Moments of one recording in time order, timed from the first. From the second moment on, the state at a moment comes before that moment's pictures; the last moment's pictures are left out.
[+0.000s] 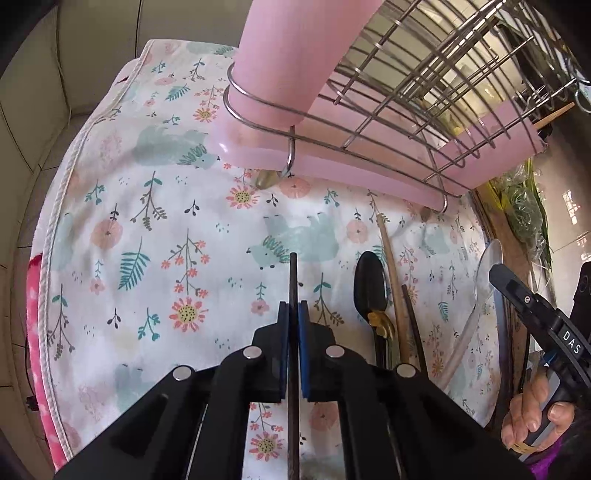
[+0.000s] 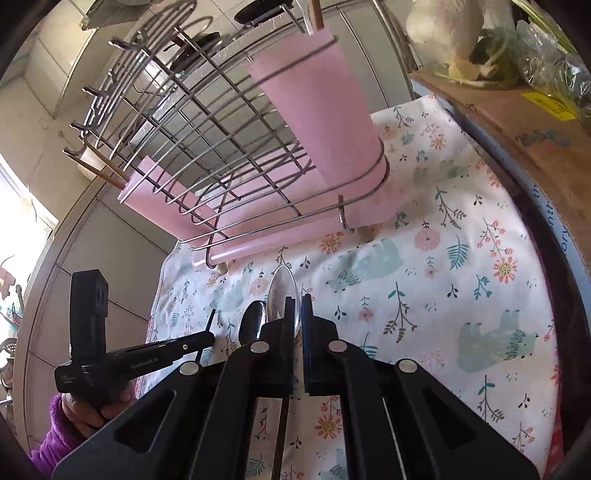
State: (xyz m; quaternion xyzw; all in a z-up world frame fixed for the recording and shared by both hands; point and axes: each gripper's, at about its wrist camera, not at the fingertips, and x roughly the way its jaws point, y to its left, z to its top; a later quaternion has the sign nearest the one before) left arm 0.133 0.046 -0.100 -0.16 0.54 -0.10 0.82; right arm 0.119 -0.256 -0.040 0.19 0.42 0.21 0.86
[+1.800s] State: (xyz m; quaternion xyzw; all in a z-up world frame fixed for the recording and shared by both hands) left arm 0.126 0.089 0.143 -0.13 0.19 -0.03 0.97; right arm 0.156 -0.290 0.140 0.10 0.13 0.10 0.98
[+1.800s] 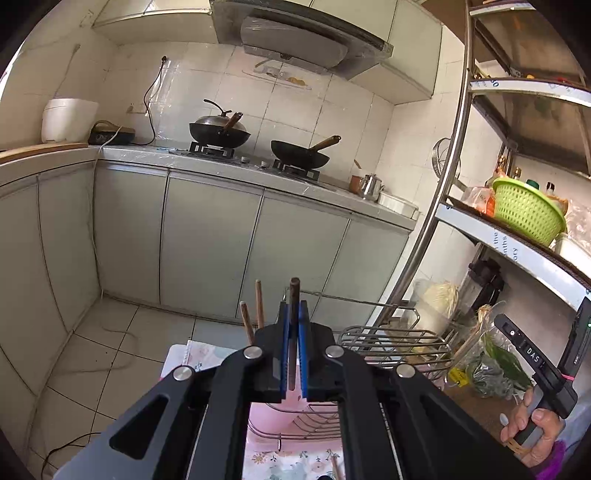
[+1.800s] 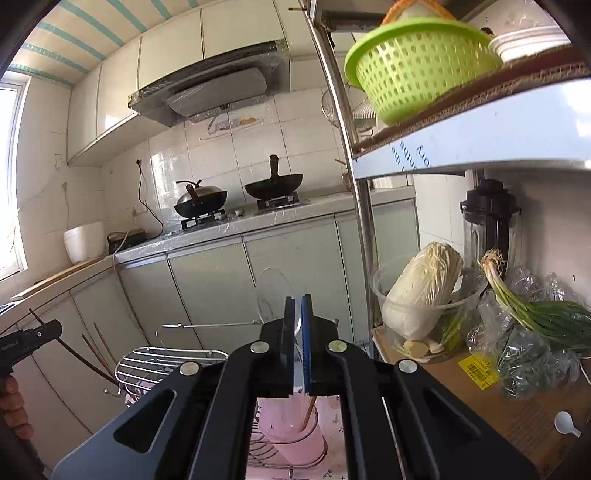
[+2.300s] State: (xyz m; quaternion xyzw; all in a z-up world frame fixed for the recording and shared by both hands) left arm 0.161 0.079 0.086 -0.11 0.27 -0.02 0.96; right arm 0.178 -0.282 0.082 0.12 0.23 0.12 0.96
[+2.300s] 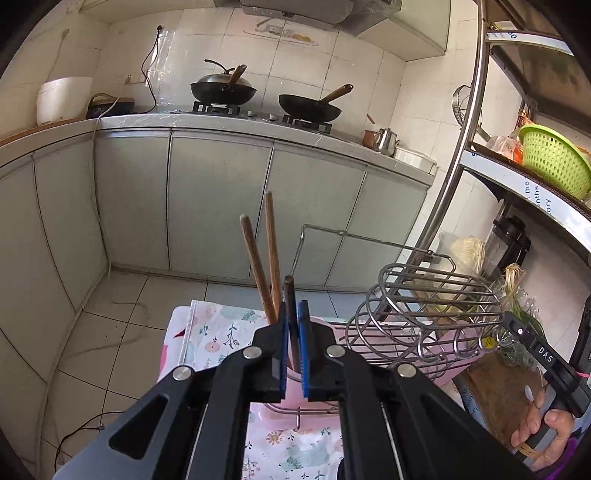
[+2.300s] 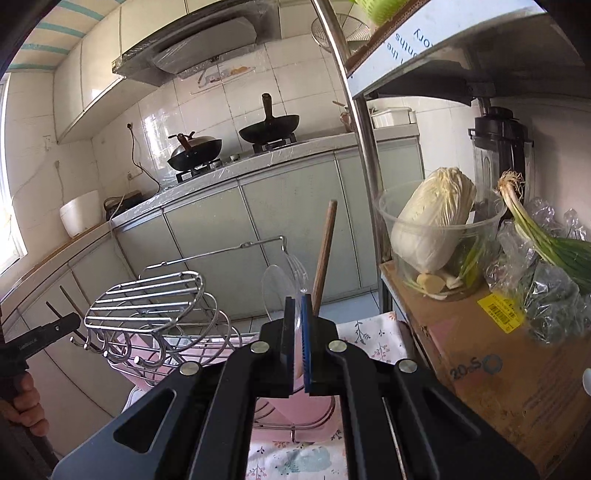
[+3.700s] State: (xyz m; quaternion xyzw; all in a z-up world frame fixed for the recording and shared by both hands) left arm 0.133 0.074 0.033 -0.15 0.34 -0.01 0.93; right arm 0.137 -0.272 0.027 0.15 0.31 0.17 0.93
